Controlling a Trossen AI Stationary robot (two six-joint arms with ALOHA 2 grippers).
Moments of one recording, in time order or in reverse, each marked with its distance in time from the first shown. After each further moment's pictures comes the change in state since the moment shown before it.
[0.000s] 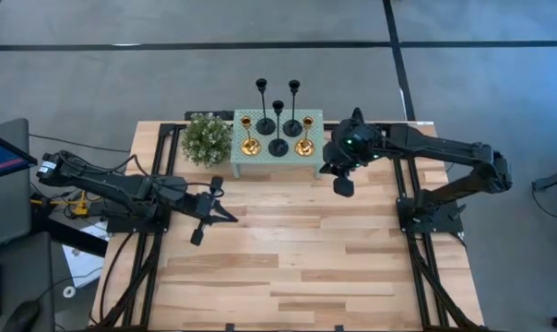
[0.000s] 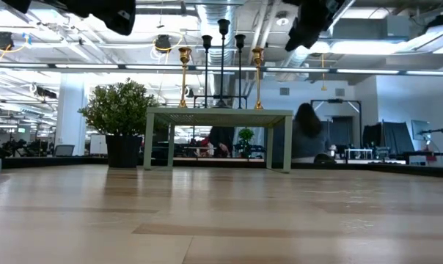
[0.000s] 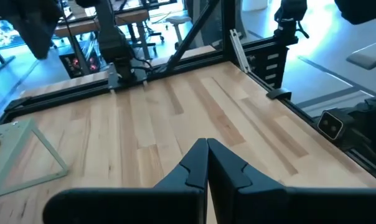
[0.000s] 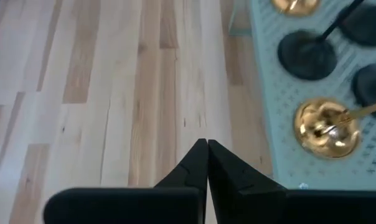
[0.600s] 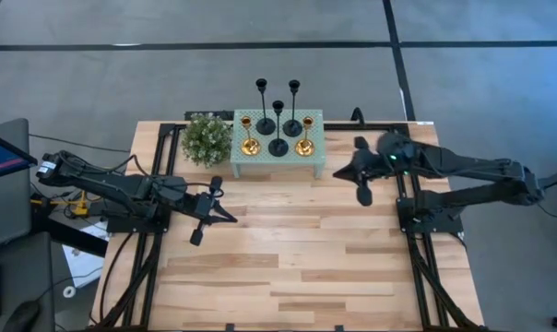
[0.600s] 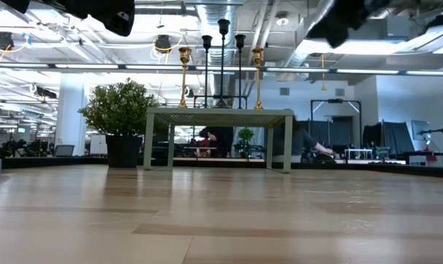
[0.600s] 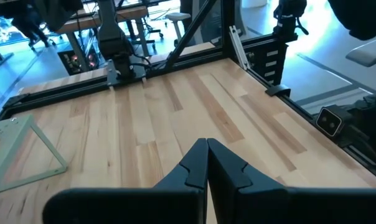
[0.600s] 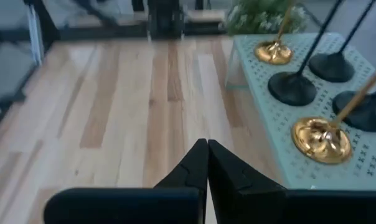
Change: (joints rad) left arm -0.001 -0.006 0.000 -0.019 0.000 -0.002; right arm 0.052 -0.400 -0.411 0.372 0.023 0.104
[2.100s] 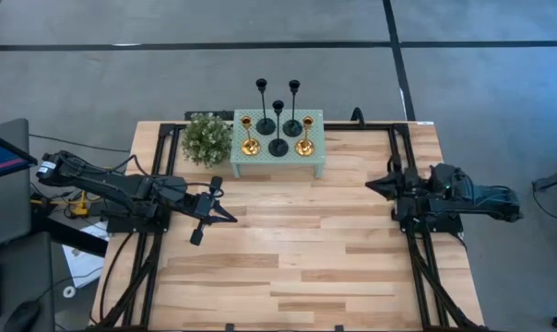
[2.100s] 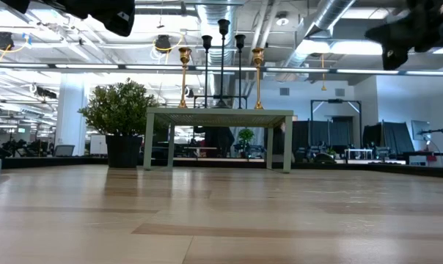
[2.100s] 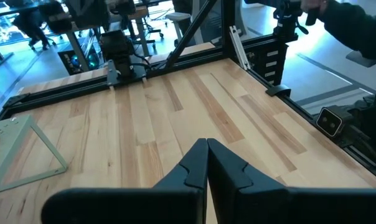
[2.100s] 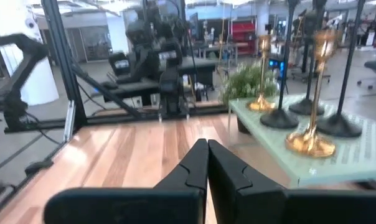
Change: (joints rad) left arm 0.000 0.000 0.000 0.001 0.000 -0.001; right arm 0.145 -0.904 -0.598 0.213 0.159 0.129
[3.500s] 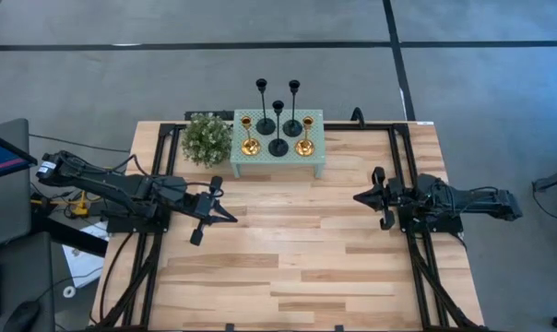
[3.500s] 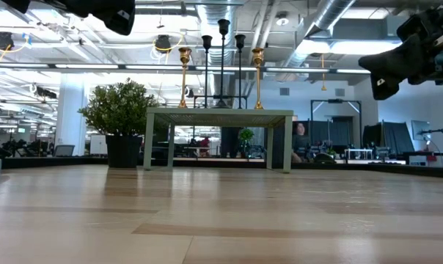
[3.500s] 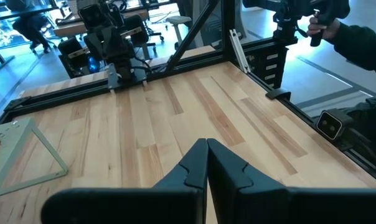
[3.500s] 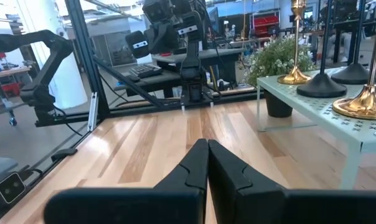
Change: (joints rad) left arm 0.000 0.001 0.000 0.012 0.000 0.001; right arm 0.018 -0.010 -0.262 0.258 -0.079 0.075
